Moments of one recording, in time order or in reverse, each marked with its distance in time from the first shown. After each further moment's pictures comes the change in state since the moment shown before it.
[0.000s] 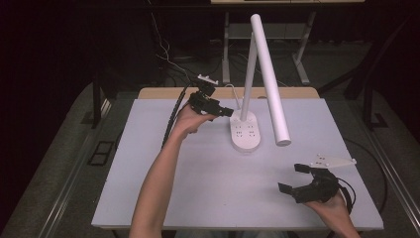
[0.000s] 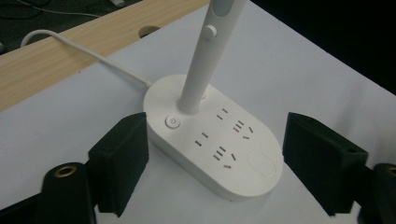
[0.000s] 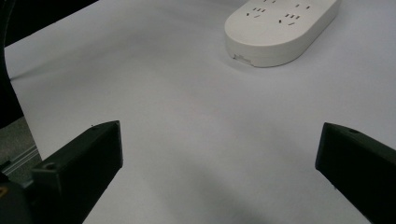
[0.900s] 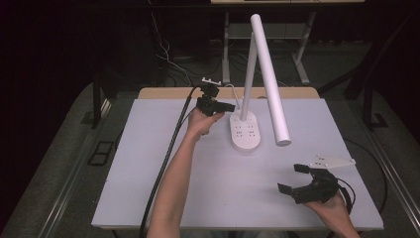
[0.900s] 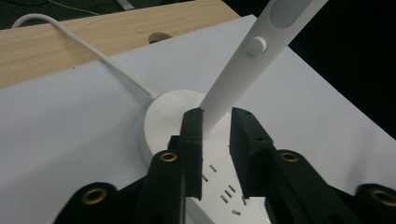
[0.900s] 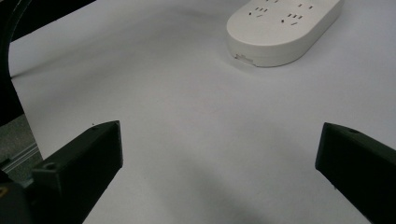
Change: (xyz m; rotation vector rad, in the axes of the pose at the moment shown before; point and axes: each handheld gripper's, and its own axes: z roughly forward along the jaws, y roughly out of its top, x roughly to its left) left arm 0.013 -0.007 0.043 -0.099 0.008 -0.185; right arm 0.002 0.000 0.000 0.005 0.004 -0.001
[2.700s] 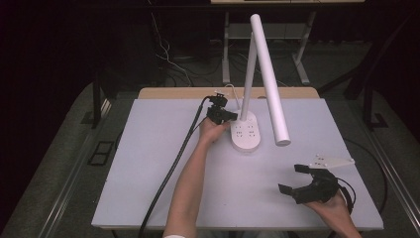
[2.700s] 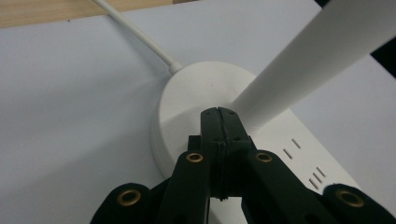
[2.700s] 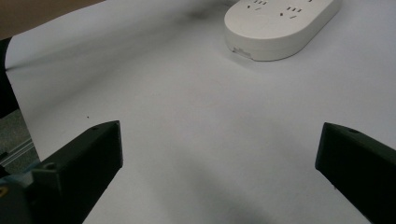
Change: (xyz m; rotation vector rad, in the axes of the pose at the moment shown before) left arm 0.012 -0.027 0.058 0.059 0.093 -0.027; right arm -0.004 -0.002 0.001 0.019 -0.004 -0.016
